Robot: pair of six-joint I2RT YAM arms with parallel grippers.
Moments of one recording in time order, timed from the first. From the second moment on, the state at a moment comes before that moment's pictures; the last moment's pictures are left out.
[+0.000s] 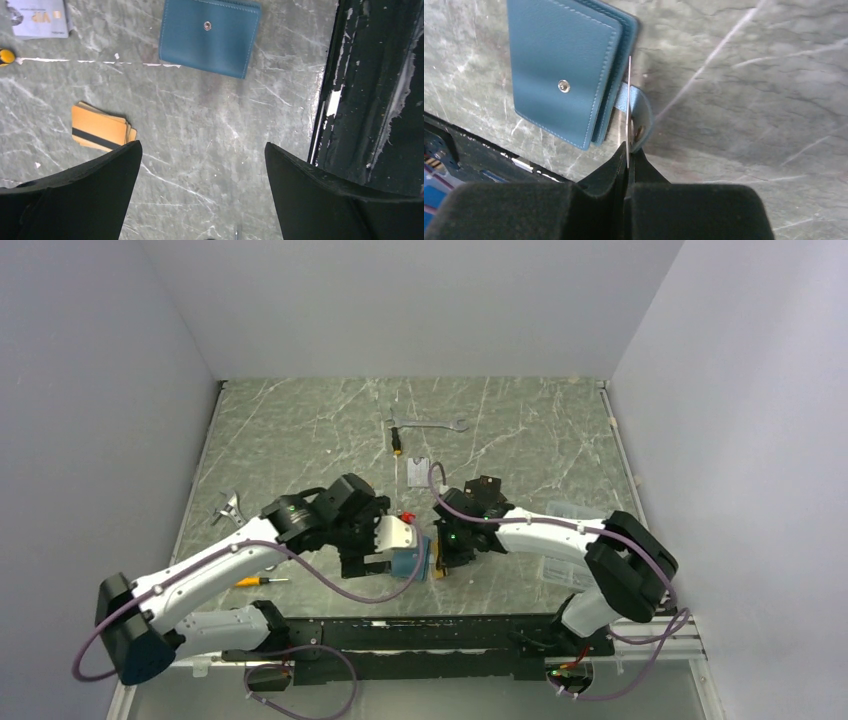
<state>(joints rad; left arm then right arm) -0.84 1.07 0.96 -0.84 0.21 0.65 0.90 1.52 0.82 -0.42 -0.09 0.75</state>
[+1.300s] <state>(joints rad) -1.15 1.75 1.08 -0.50 0.12 0.72 0.57 1.58 0.48 0.21 -0.60 0.77</state>
